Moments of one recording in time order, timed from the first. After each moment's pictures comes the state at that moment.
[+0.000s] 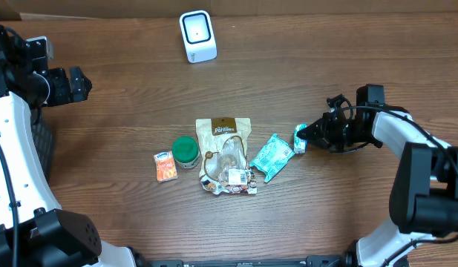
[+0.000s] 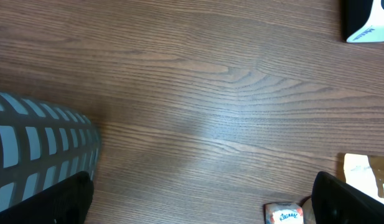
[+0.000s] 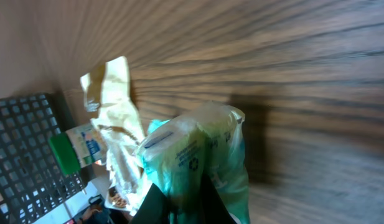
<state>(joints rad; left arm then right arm) 0.41 1.69 1.76 -1.16 0.16 0.16 -0.12 1.87 1.03 -0.64 -0.82 0.20</state>
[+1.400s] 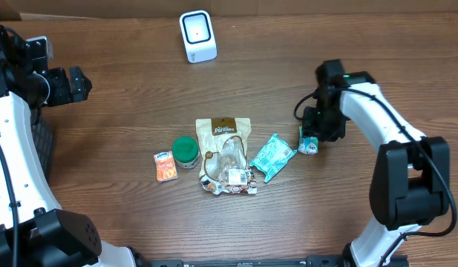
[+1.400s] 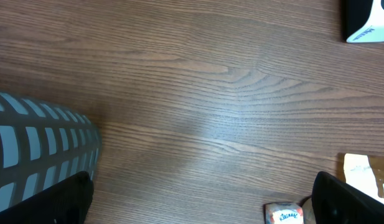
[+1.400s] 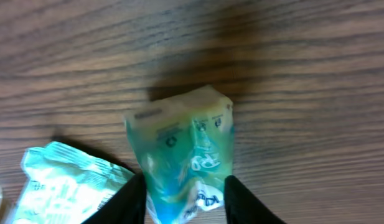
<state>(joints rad) 0.41 1.69 1.76 -1.15 0.16 0.16 0.15 1.91 1.35 -1.04 -0.05 0.32</state>
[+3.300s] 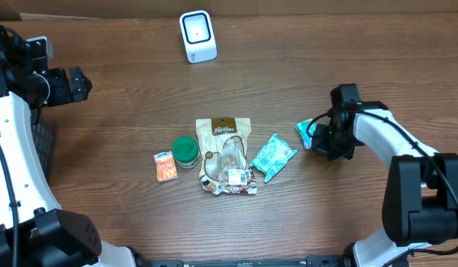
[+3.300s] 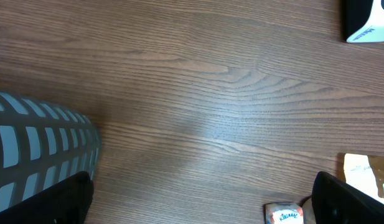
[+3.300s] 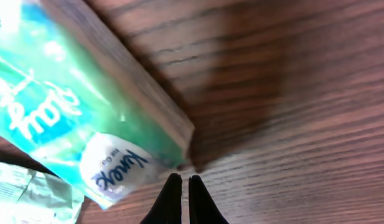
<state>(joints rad) 0.41 1.69 1.76 -1.15 0.16 0.16 0.04 1.79 1.05 -0.82 -0.14 0.37</state>
